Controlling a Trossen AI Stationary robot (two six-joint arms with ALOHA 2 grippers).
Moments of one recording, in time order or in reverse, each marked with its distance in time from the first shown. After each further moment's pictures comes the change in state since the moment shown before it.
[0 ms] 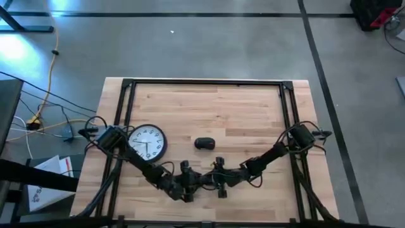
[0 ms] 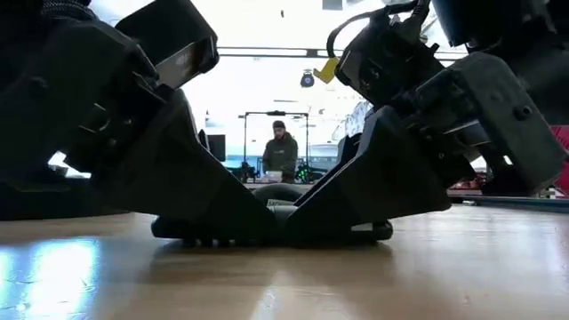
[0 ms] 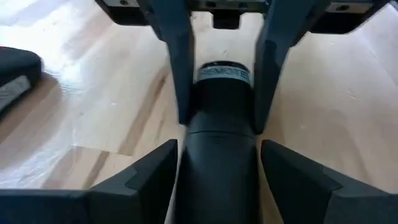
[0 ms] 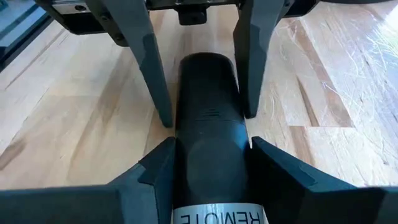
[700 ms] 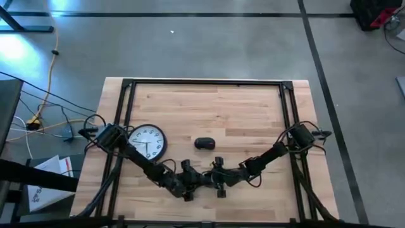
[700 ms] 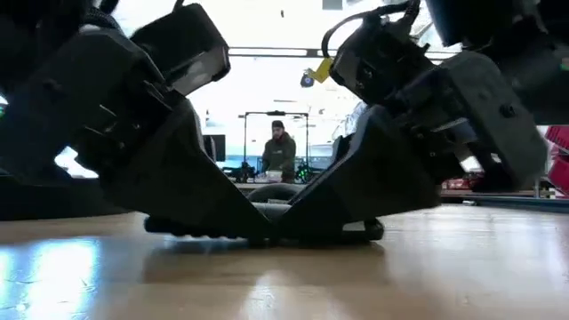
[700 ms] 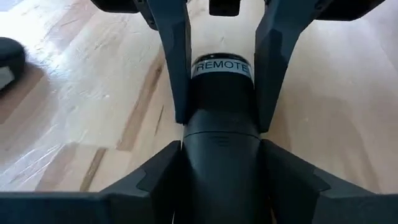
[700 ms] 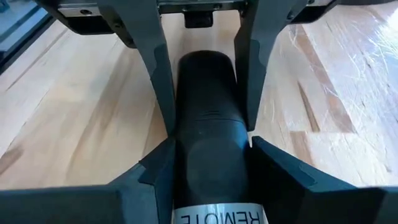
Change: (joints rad) left arm -0.003 -0.038 0.005 -0.155 0.049 -0.043; right arm -0.004 0.003 0.005 -0.020 -0.025 0.007
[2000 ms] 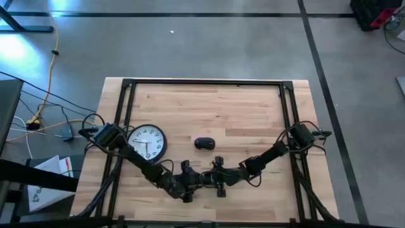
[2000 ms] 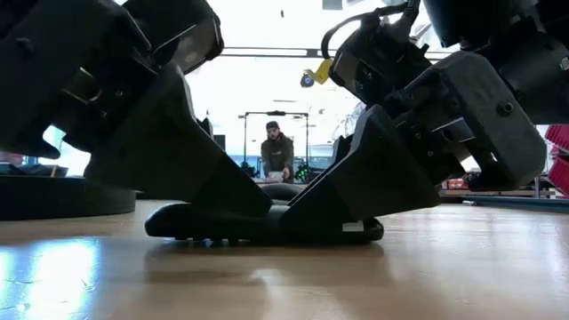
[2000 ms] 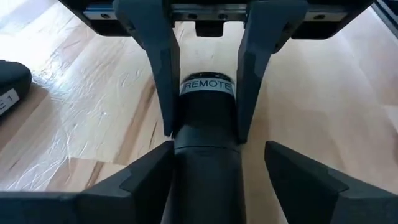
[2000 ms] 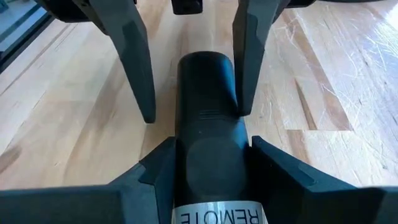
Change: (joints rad) left arm 0.000 -0.007 -0.006 0.103 -0.031 0.064; right arm 0.003 -0.002 -0.006 -0.008 0.006 0.005
